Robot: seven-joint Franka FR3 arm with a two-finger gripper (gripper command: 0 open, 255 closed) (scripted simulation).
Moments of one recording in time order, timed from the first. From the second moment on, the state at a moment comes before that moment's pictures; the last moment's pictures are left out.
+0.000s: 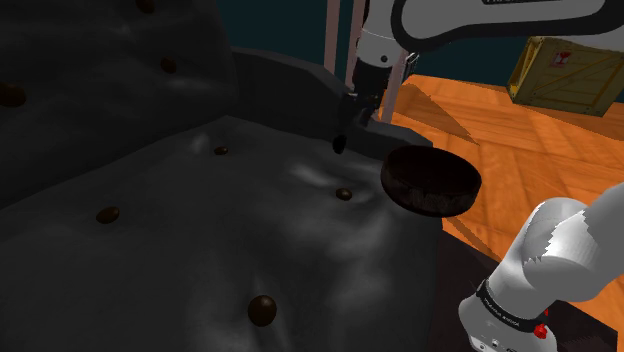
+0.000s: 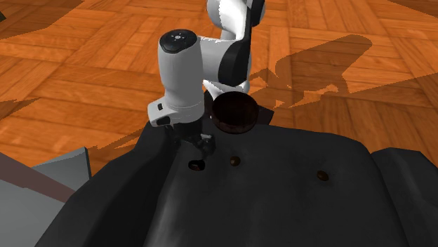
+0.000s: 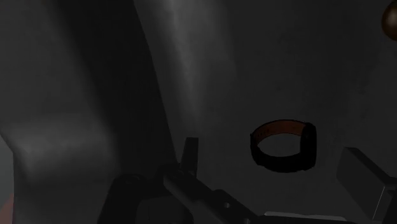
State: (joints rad) arm 0.10 -0.43 0.14 -2.10 0.08 1.84 0.12
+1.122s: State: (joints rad) arm 0.12 -0.38 0.17 -2.16 0.09 1.96 0.13
